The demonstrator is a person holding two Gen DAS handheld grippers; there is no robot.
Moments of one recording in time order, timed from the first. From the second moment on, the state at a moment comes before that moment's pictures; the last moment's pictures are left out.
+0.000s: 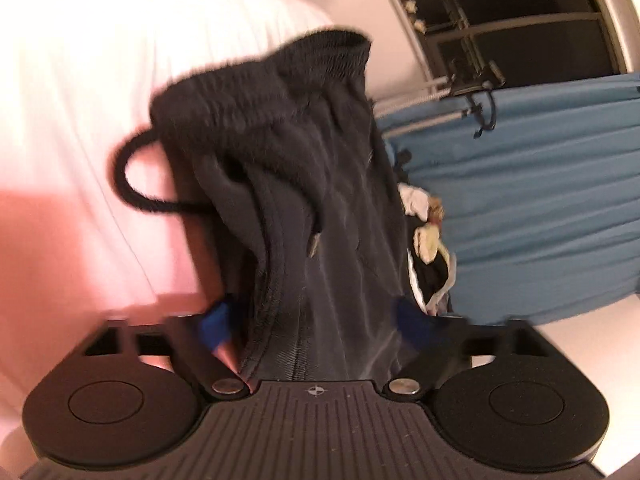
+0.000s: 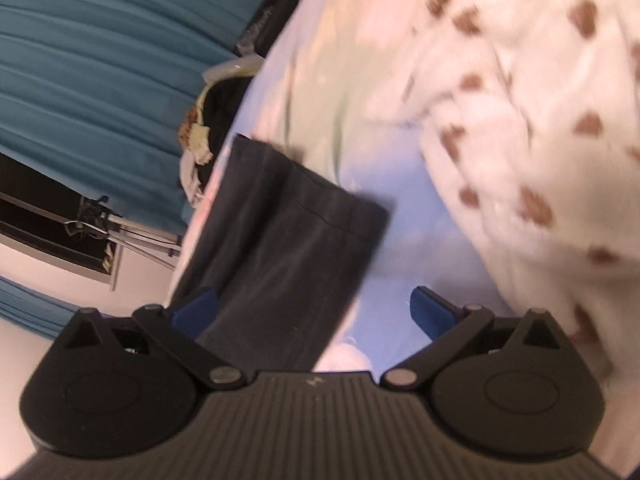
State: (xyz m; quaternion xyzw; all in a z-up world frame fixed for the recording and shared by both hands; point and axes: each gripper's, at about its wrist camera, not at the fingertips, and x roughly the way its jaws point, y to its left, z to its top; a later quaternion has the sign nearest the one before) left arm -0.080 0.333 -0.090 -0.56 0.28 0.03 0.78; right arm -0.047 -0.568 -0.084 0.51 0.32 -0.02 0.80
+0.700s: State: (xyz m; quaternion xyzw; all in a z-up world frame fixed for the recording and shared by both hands) left arm -0.055 0.325 -0.057 -0.52 0.28 0.07 0.80; right arm 0.014 -0.555 -0.083 0.47 0.26 -0.05 0.84
